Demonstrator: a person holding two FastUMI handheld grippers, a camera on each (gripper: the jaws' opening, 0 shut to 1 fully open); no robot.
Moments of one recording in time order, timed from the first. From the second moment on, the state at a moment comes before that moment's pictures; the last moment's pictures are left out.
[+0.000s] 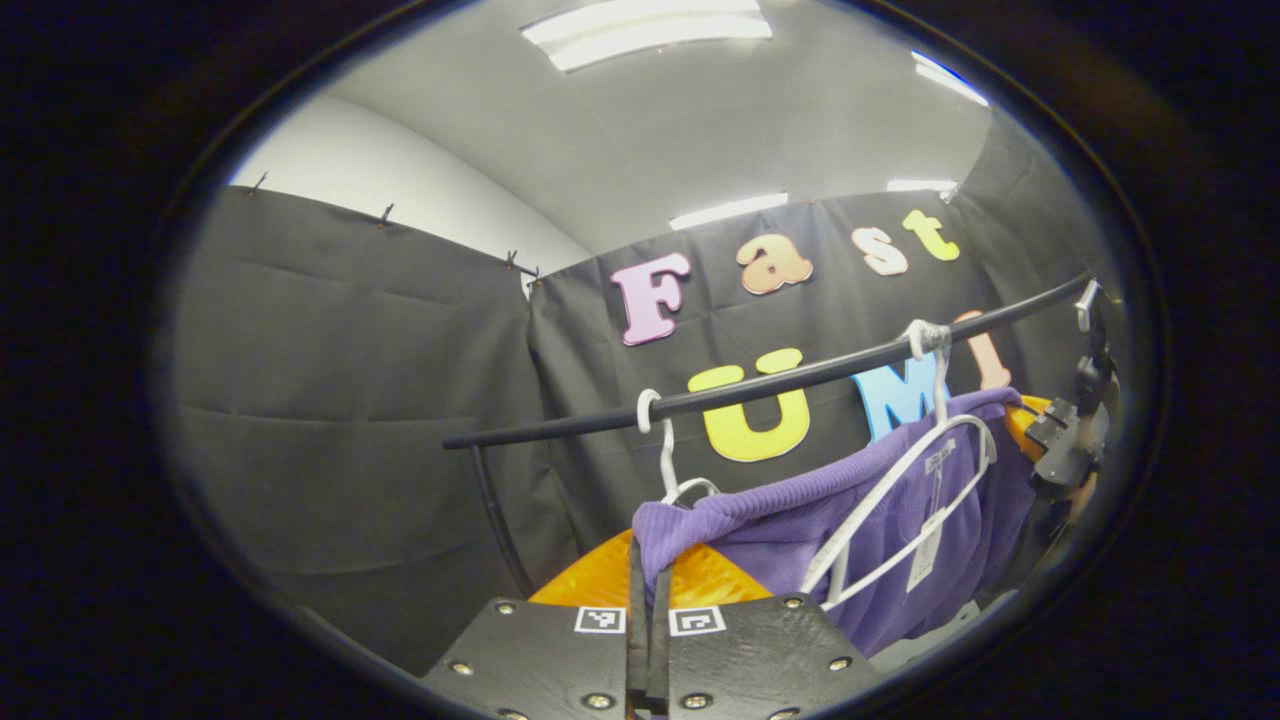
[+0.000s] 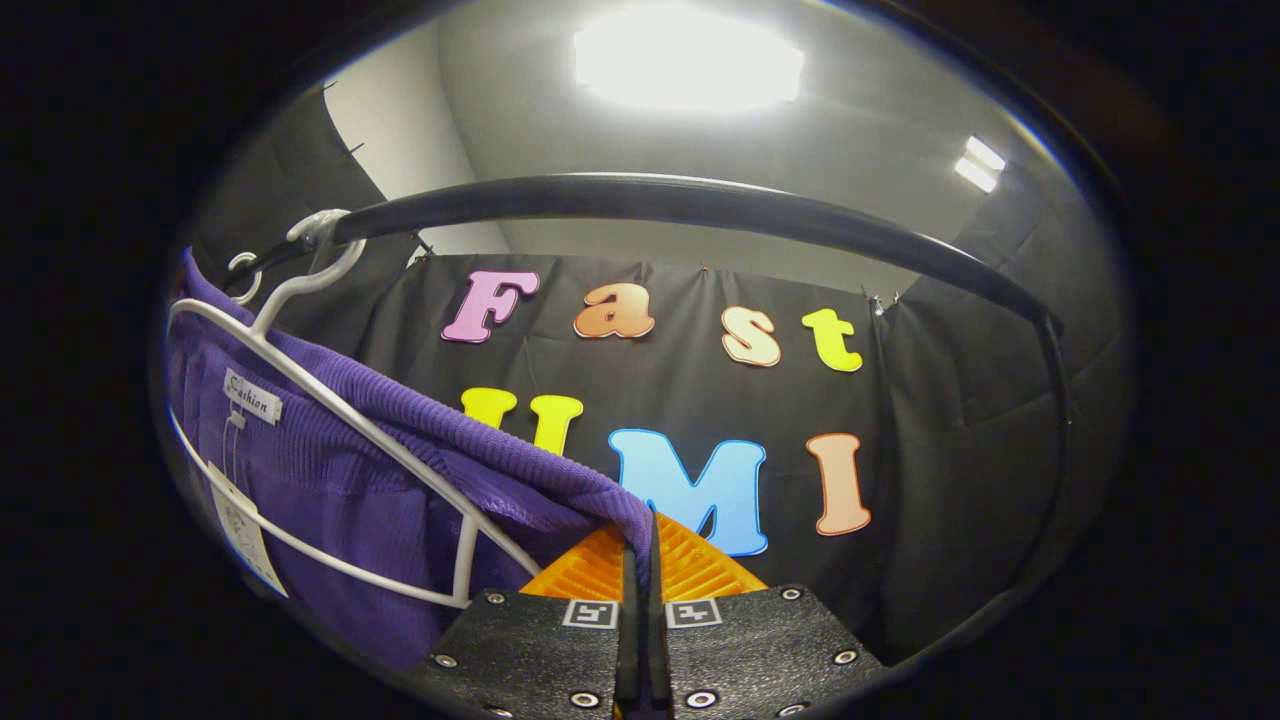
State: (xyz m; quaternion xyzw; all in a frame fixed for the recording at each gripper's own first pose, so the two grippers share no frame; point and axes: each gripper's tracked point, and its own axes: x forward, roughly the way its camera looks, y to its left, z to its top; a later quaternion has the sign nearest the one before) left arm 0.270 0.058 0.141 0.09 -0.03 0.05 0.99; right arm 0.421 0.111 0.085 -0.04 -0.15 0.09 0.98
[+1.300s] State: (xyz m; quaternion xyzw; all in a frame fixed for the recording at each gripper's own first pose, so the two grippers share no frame) left arm 0.261 0.039 -0.002 0.05 0.08 -0.02 1.00; right arm 0.377 0.102 -0.048 -0.05 0.01 0.08 1.00
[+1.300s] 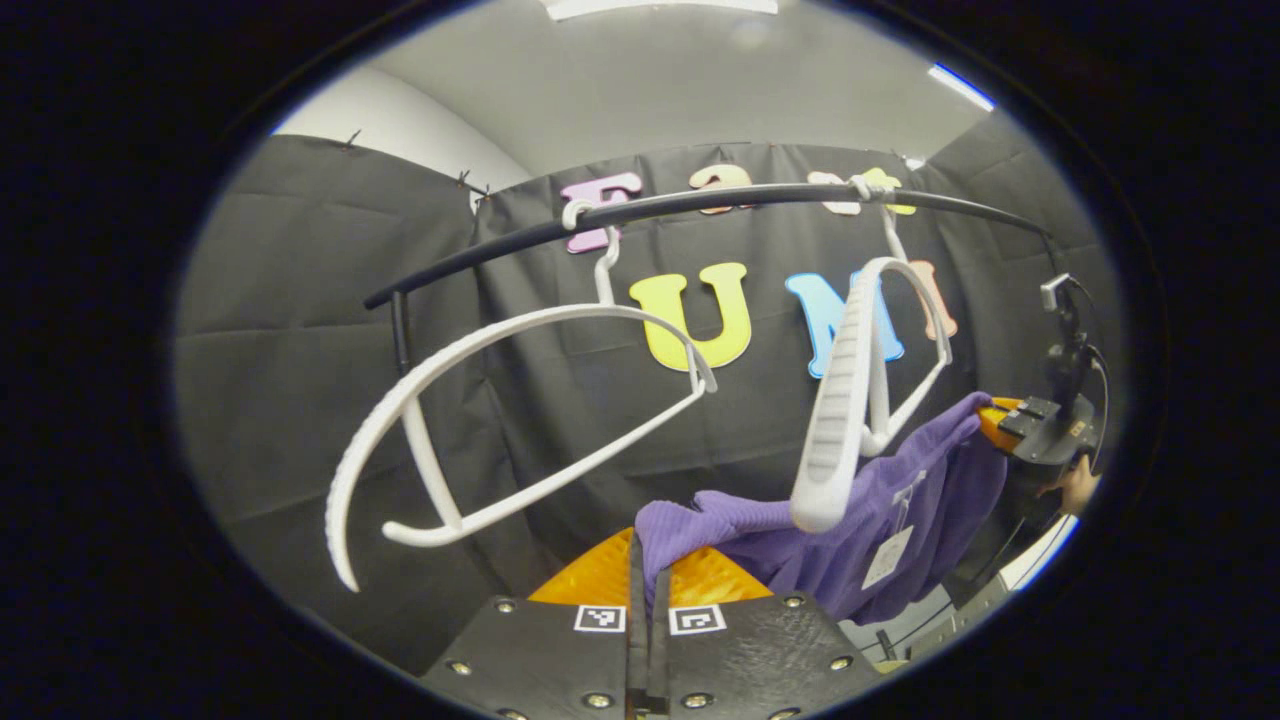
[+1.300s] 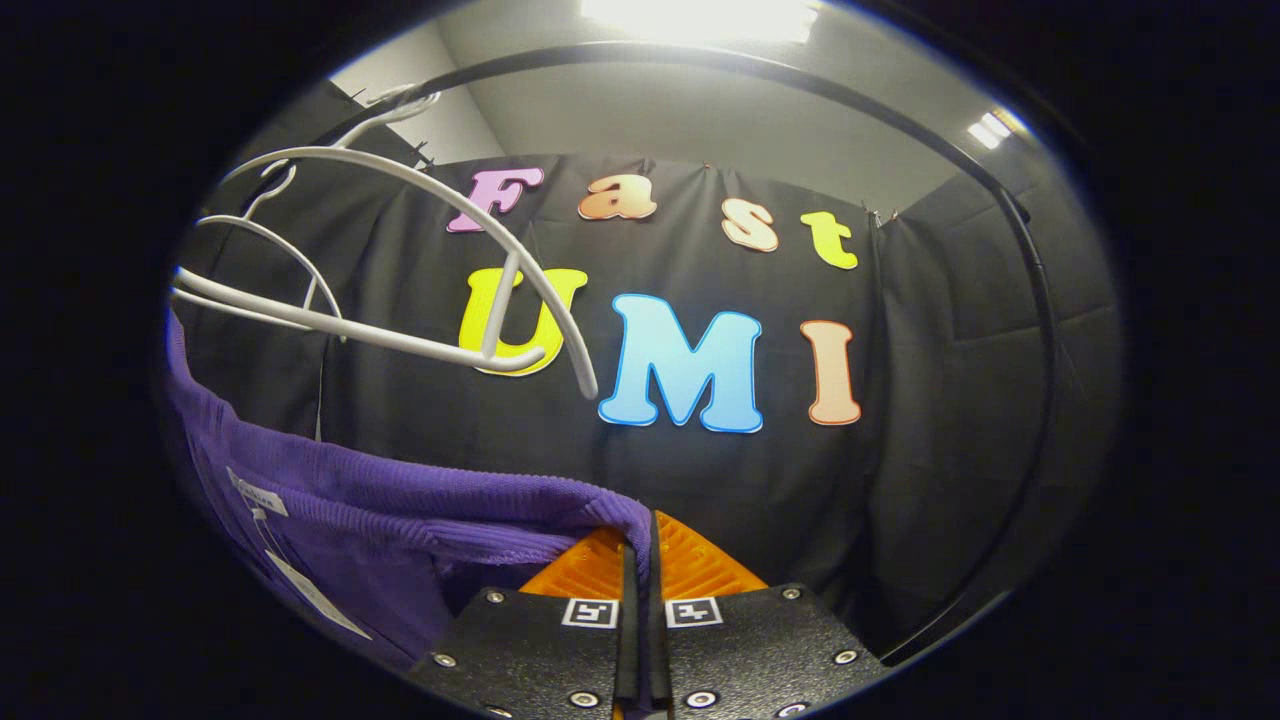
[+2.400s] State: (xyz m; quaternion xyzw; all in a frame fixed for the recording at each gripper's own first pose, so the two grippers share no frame) left arm 0.123 -0.035 0.025 -0.03 0.01 -0.19 0.98; right arm 0.136 0.112 0.029 -0.02 -0.01 0.09 1.00
